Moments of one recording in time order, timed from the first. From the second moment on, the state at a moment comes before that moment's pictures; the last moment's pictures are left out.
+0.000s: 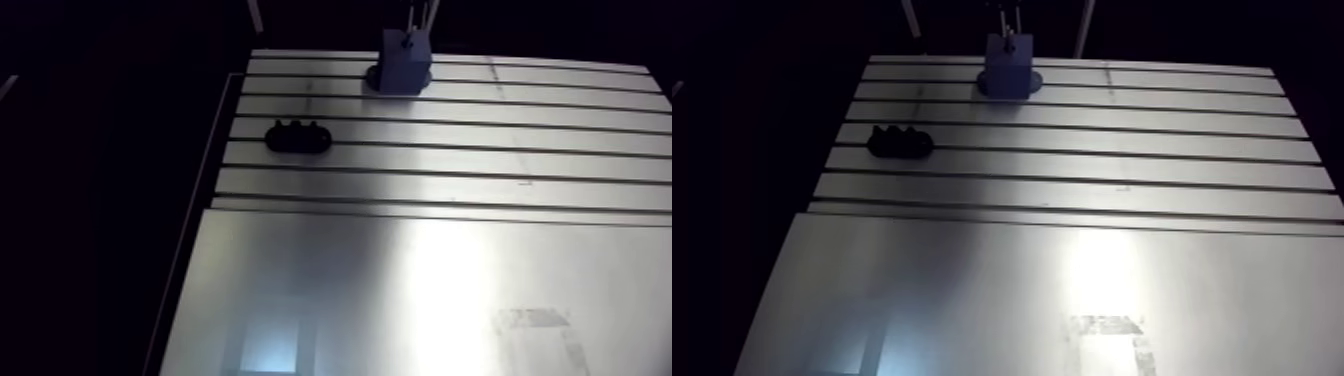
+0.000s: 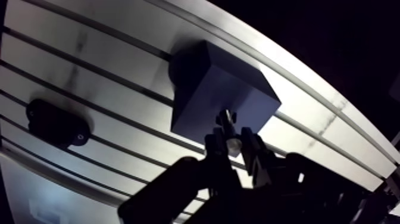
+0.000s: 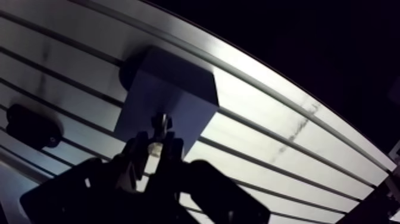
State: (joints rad) arm 0.02 -0.94 1.30 -1.77 -1.68 -2.05
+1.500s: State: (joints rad) arm 0.01 -0.99 1.35 -1.97 -1.67 -1.77
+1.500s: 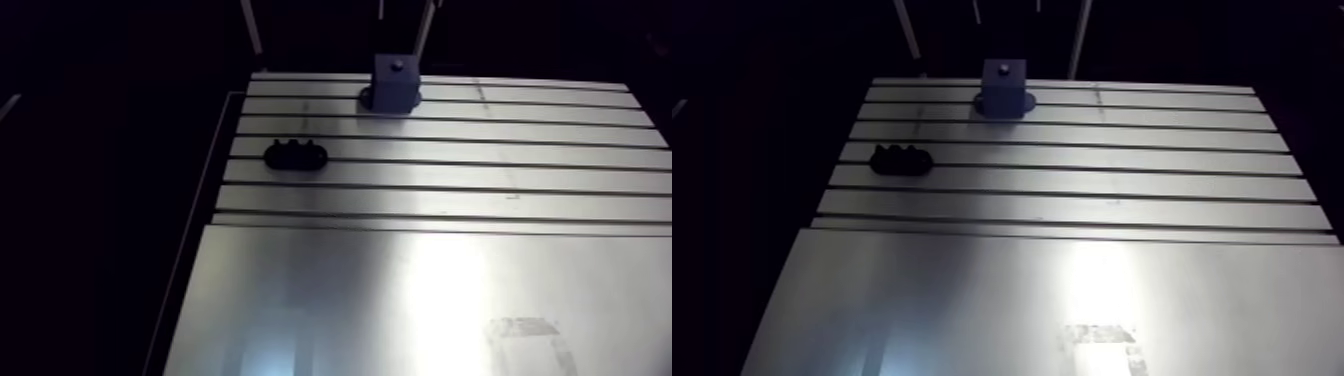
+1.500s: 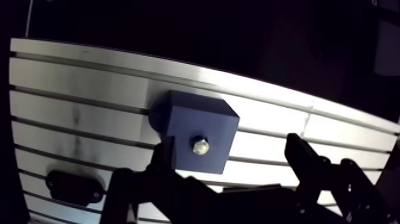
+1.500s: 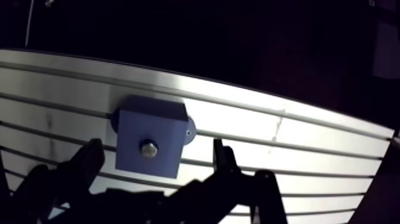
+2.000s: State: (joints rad) arm 0.01 -1.00 1.34 -1.83 -1.63 -1.47
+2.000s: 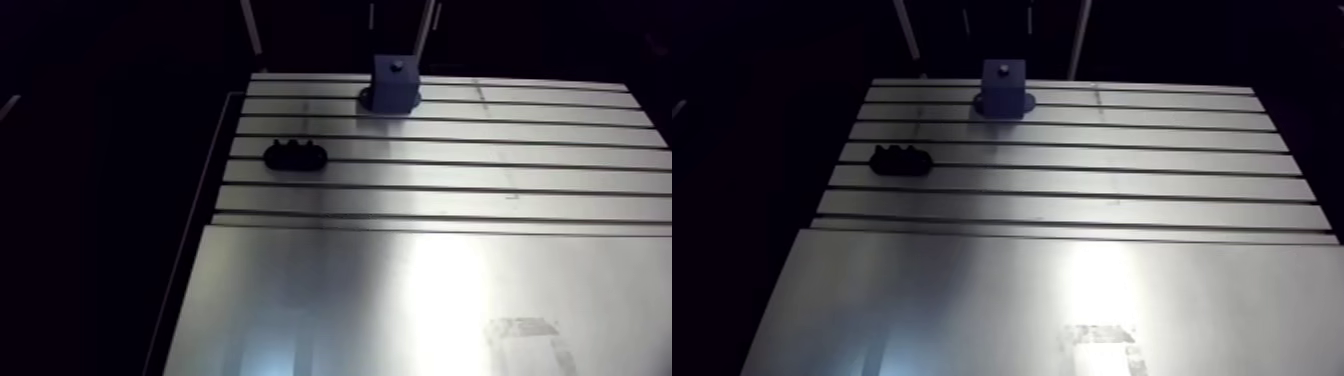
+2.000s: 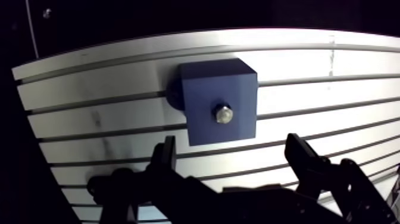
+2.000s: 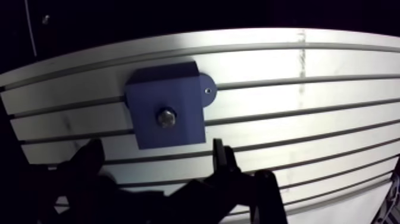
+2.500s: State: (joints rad) arm -0.01 -1.00 1.38 -1.88 -1.61 -1.47
